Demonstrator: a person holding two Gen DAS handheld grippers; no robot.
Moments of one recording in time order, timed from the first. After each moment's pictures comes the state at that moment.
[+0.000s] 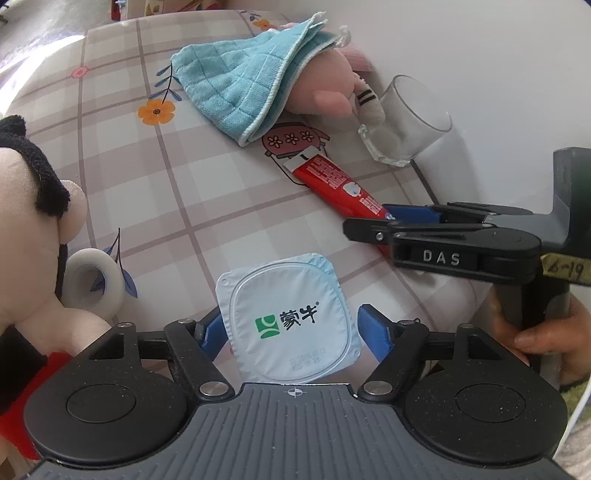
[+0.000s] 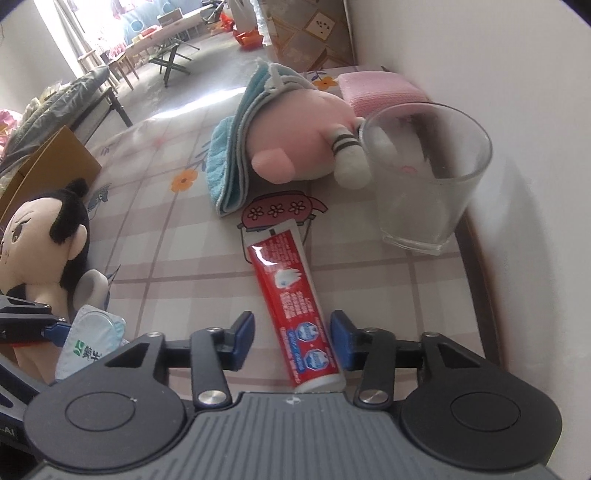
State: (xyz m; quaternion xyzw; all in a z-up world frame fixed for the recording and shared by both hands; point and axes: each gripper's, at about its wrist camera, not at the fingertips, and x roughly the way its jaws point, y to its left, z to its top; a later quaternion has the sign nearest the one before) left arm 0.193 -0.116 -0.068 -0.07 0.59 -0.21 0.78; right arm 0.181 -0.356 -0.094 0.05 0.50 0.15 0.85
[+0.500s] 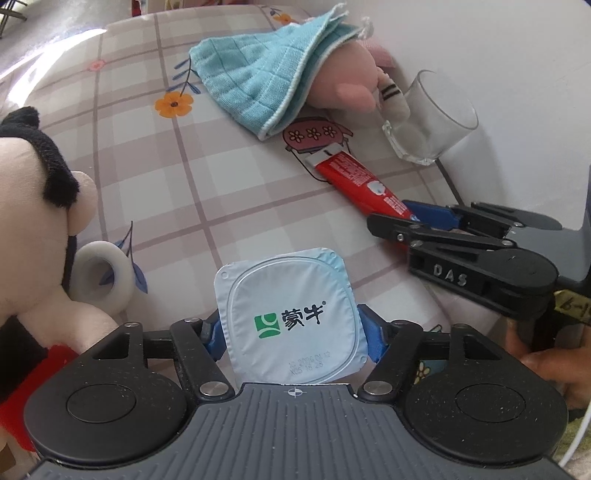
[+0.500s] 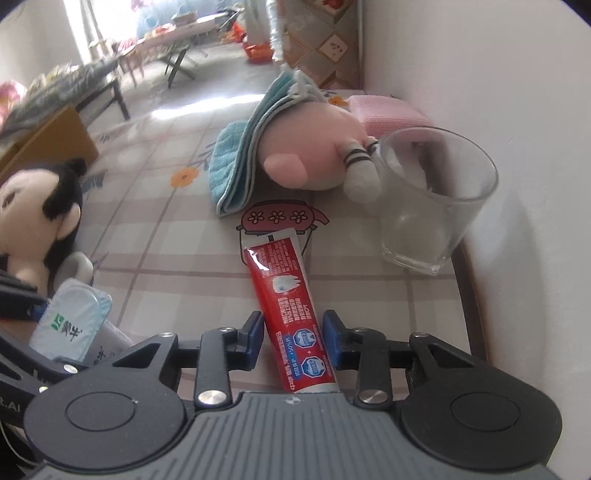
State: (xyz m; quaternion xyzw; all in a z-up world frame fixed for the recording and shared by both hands) left arm 0.192 -0.121 -0.074 -0.06 0.59 -0.17 0.79; right arm 0.168 -0.343 -0.097 0.01 0.46 0.14 0.88
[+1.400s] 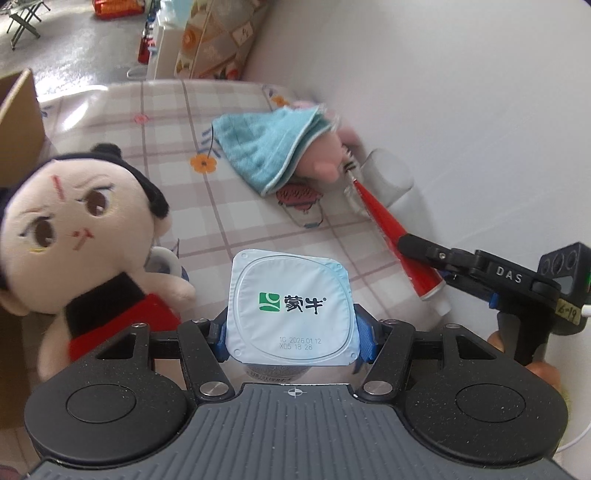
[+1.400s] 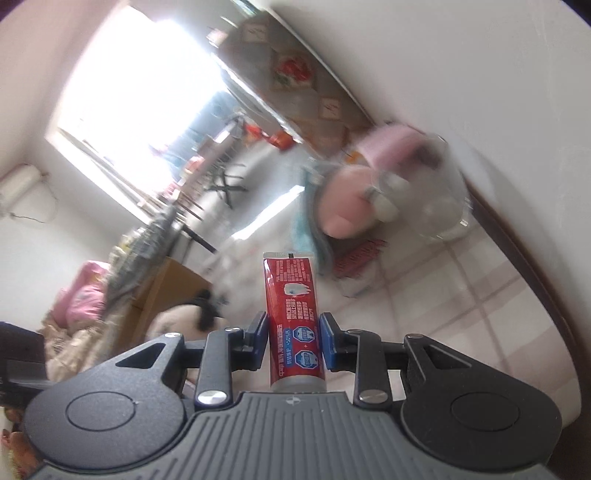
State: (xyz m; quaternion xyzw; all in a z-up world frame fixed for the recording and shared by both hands) left arm 0.127 -0.057 0.008 -0.13 0.50 -0.20 0.83; right arm 0.102 -0.399 -0.053 0.32 0.35 0.21 0.85
